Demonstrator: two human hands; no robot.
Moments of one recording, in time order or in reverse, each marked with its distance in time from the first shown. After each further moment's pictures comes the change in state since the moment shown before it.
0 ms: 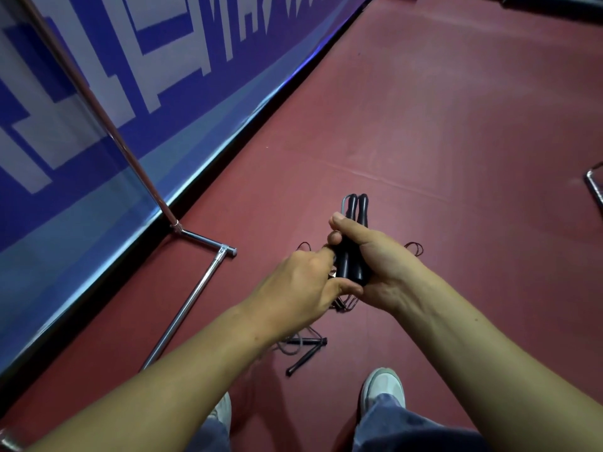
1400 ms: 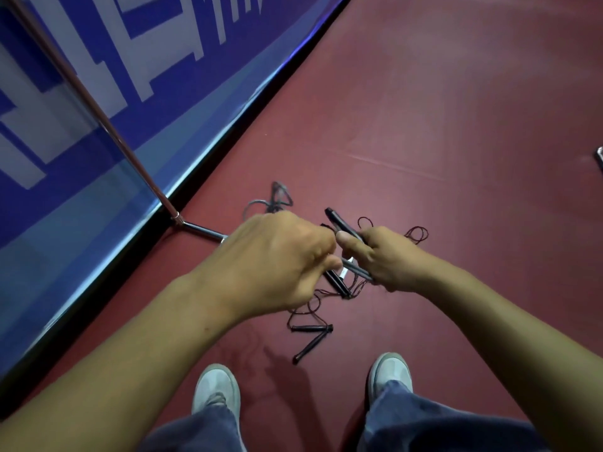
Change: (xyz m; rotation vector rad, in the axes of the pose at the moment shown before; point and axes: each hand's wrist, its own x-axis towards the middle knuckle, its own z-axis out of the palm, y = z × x) left_hand -0.011 0.010 -0.058 0.382 0.077 0.365; right_hand 0.005 -0.005 -0.040 -1.428 0.029 -0.226
